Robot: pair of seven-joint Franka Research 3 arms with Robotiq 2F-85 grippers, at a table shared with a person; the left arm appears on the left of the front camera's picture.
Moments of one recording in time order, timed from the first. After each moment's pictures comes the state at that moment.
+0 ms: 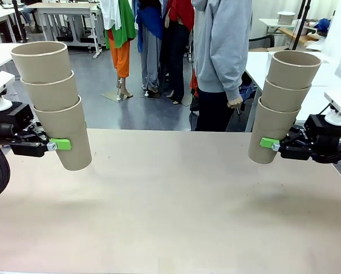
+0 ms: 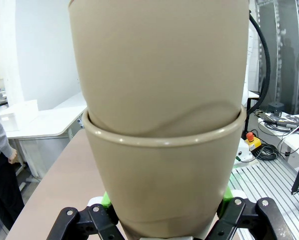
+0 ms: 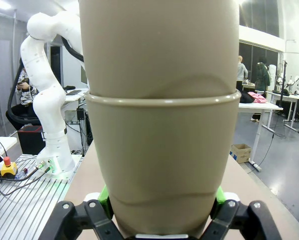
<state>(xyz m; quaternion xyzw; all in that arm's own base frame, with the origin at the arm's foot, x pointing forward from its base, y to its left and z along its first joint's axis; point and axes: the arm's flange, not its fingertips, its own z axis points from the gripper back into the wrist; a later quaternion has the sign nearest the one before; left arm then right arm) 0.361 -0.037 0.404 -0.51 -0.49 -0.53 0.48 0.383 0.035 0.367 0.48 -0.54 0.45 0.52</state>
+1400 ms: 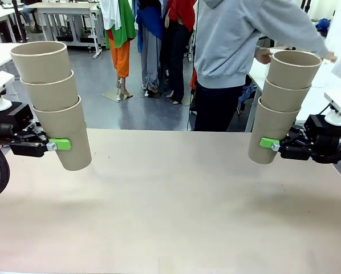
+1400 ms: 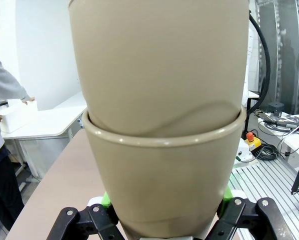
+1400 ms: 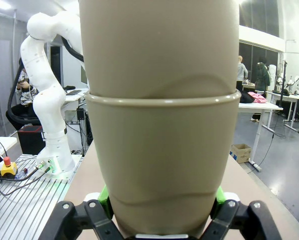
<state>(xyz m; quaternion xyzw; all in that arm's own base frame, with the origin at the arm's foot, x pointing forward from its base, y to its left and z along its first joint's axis) 0.361 -0.037 0.404 -0.51 -0.49 -0.53 0.48 0.383 0.035 0.367 0.48 -0.54 0.45 0.52</state>
